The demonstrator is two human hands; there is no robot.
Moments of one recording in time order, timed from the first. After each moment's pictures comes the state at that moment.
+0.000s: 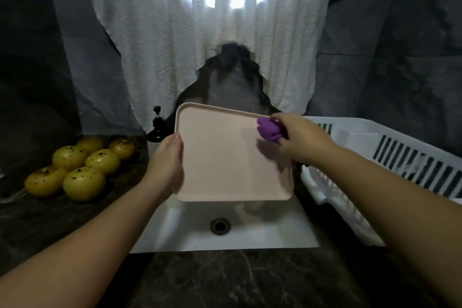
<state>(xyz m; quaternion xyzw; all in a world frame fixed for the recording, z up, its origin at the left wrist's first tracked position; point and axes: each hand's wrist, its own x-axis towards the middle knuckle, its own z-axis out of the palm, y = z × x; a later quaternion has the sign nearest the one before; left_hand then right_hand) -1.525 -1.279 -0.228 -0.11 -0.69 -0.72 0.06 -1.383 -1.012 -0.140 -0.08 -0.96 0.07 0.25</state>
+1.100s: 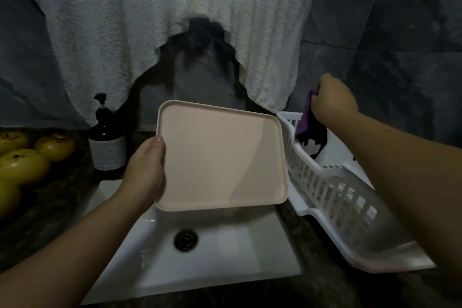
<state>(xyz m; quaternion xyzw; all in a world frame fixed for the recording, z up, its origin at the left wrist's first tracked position) -1.570 -1.219 -0.269 -0.12 -0.65 -0.75 0.01 -1.438 -0.865 -0.099 -0.33 -0.88 0.00 0.35</state>
